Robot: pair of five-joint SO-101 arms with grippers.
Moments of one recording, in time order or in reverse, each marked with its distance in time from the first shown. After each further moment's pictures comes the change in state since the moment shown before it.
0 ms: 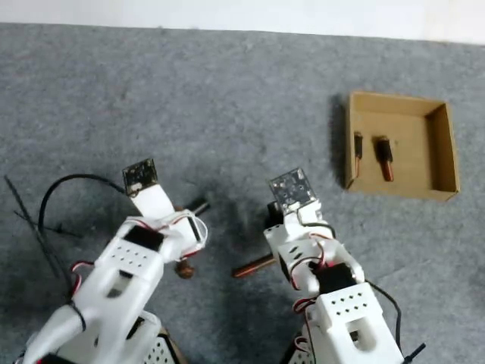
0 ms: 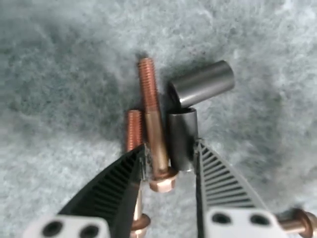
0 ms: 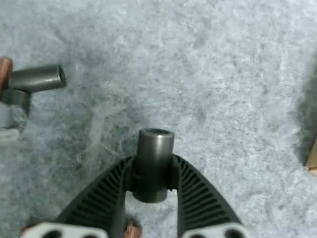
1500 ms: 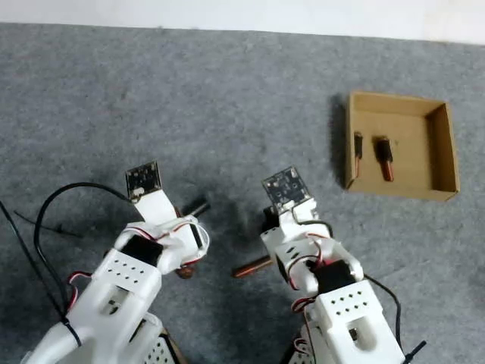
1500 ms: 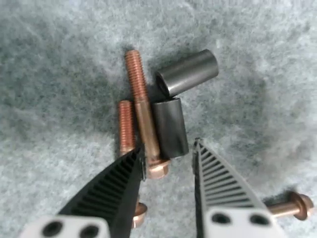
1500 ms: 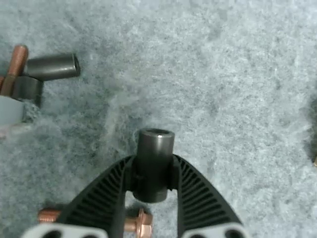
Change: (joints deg) left arm 3.0 -9.6 3.2 2.5 -0.6; right arm -2.0 0.0 -3.6 6.8 0.0
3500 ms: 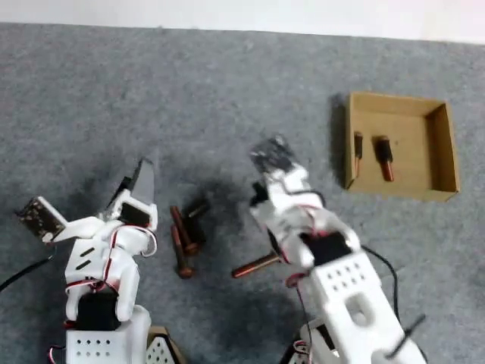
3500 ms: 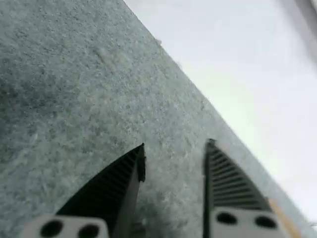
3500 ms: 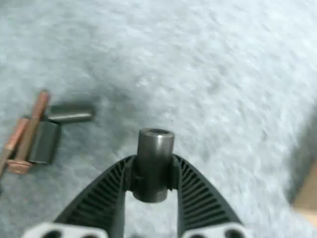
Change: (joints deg) left arm -21.9 -56.2 15.6 -5.8 6.6; right arm -1.1 10.0 -16.1 3.3 0.9
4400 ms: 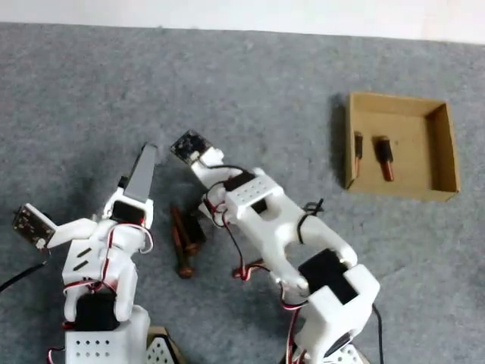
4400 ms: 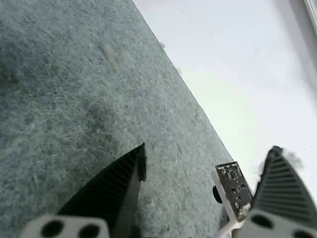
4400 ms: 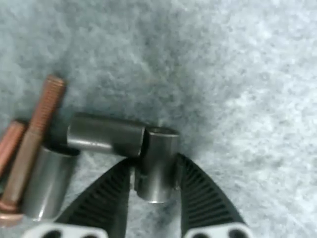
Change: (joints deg) left arm -1.2 0.0 0.0 -0.9 8.2; right arm -13.6 64.9 -38.2 -0.7 4.2
